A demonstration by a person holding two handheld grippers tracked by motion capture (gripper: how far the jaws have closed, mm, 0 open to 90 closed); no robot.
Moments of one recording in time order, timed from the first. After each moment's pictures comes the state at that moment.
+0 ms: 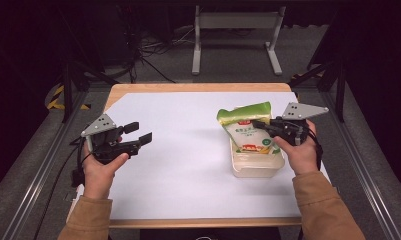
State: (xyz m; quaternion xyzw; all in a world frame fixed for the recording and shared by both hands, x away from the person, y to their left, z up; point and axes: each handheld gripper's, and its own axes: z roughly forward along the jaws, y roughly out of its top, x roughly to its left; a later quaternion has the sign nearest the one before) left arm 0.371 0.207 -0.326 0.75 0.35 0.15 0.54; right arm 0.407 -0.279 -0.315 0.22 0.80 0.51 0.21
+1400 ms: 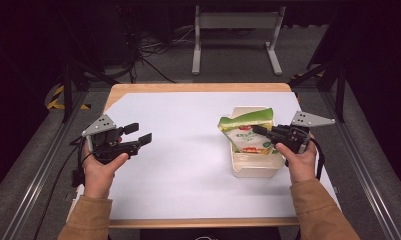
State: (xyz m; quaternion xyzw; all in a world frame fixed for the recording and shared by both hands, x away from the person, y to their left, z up) left arm 0.374 0.209 -0.331 0.75 0.36 0.14 0.54; right arm 0.397 -0.293 -0.340 0.28 0.74 0.59 0.16
